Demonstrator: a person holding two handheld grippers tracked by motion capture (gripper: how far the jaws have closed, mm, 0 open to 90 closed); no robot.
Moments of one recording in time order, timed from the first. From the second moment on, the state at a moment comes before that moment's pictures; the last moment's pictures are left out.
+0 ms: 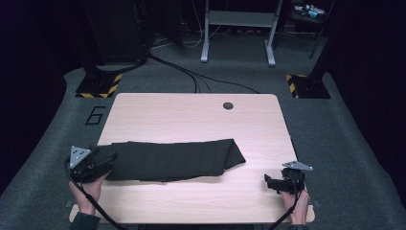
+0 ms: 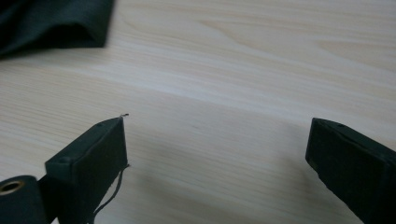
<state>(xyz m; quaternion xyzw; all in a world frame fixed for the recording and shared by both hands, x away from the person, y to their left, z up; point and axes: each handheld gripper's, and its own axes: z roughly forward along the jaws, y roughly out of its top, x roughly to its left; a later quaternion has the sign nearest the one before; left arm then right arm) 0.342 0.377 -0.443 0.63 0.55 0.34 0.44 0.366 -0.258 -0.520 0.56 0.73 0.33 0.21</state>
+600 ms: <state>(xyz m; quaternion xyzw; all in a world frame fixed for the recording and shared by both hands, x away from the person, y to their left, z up) 0.399 0.391 -0.486 0.68 0.58 0.26 0.36 0.422 -0.121 -0.478 0.45 0.78 0.40 0.16</state>
